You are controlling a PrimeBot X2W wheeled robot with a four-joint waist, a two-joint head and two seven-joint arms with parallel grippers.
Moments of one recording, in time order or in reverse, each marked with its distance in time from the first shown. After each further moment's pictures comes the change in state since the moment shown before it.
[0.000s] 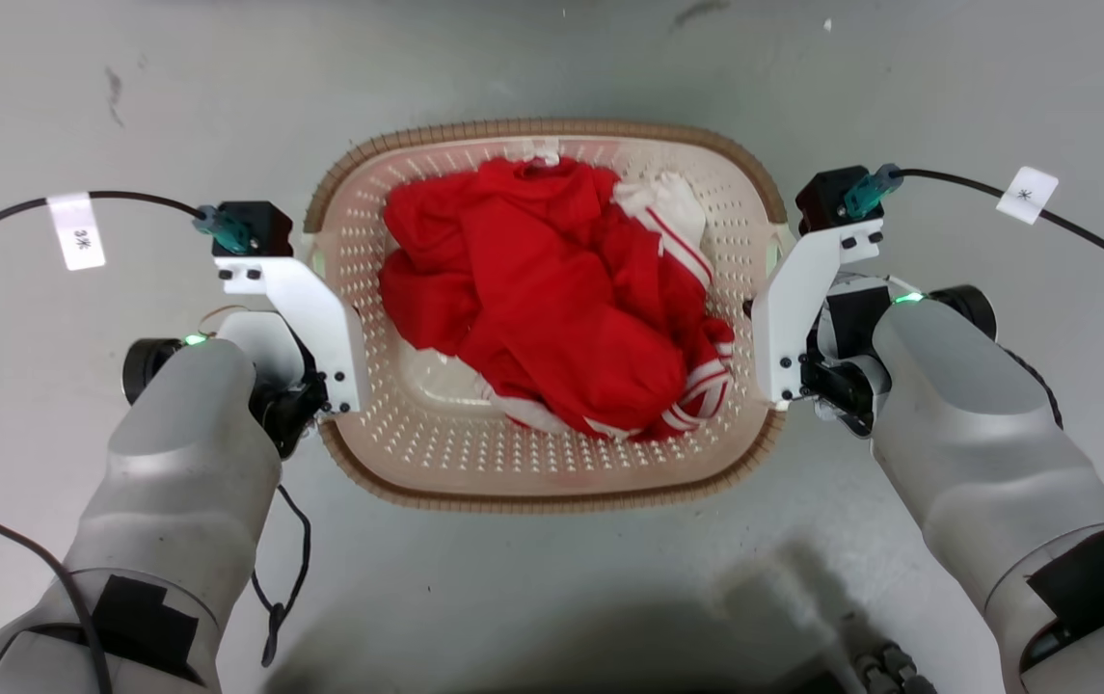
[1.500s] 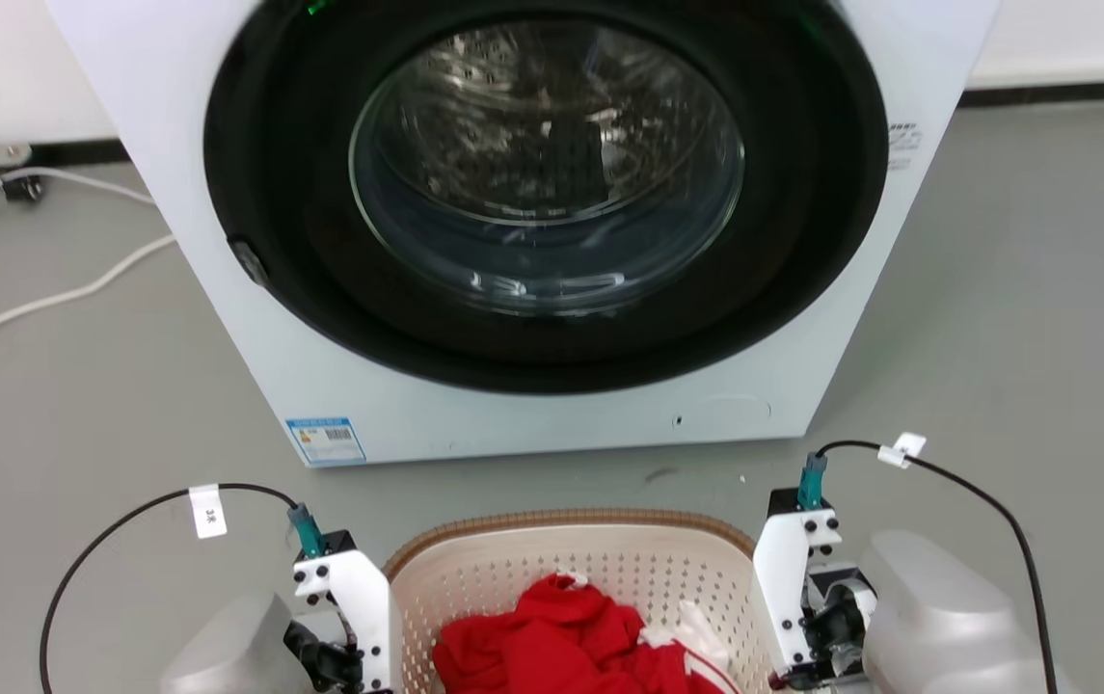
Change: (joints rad) left arm 0.349 -0.041 -0.124 0.041 -0.301 0.001 0.569; right arm 0.322 -0.007 0.187 0.015 0.235 -0.002 0.560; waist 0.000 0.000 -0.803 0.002
